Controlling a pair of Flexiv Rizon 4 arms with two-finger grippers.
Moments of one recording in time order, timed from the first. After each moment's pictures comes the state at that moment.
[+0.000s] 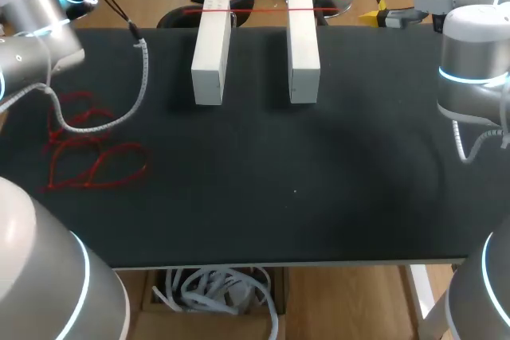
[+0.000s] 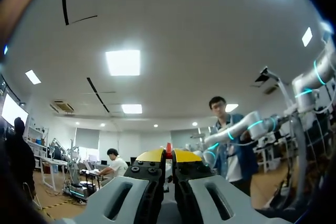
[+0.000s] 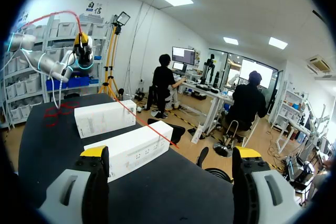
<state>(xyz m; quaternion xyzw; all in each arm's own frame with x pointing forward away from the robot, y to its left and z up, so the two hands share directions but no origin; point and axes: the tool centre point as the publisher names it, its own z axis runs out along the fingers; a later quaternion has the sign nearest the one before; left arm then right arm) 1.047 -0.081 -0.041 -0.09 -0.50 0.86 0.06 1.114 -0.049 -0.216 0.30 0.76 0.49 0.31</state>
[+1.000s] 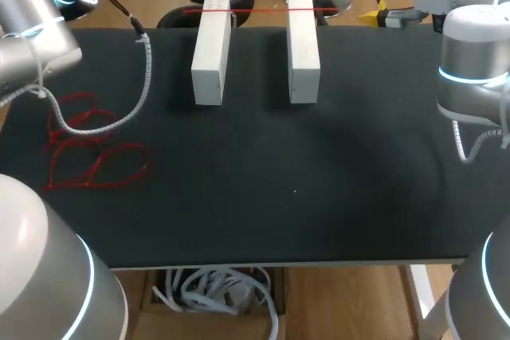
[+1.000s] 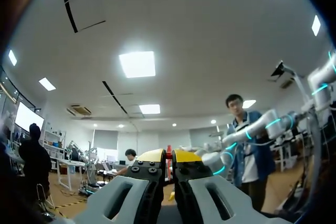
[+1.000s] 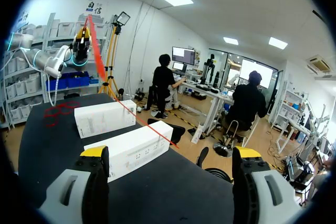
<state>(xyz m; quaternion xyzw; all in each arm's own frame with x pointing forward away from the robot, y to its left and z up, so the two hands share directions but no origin) 1.058 -0.082 -0.024 -0.03 -0.50 0.86 0.00 1.114 -0.049 -0.216 0.30 0.76 0.49 0.31</state>
